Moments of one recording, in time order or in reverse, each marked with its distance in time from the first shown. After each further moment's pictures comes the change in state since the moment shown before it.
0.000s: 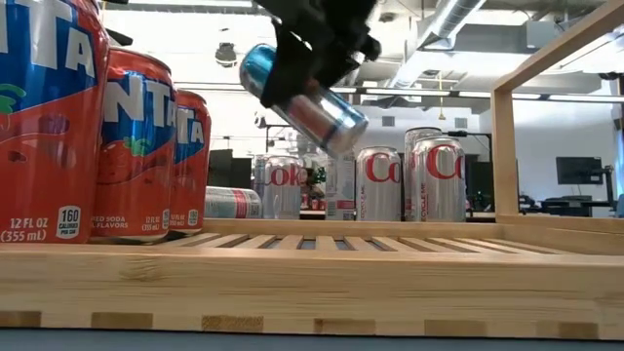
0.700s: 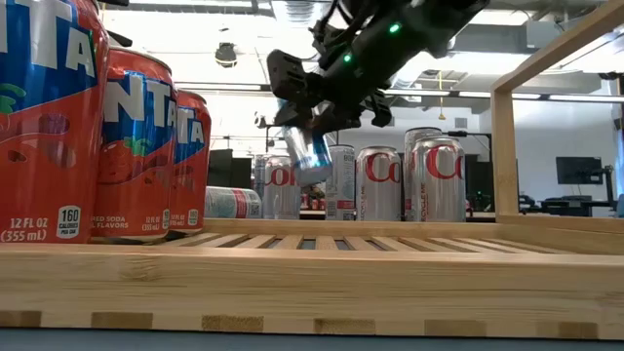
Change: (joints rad) left arm 0.000 0.000 0.000 -0.012 -0.007 -0.019; right arm -0.171 -0.145 -0.559 0.962 0.242 -0.016
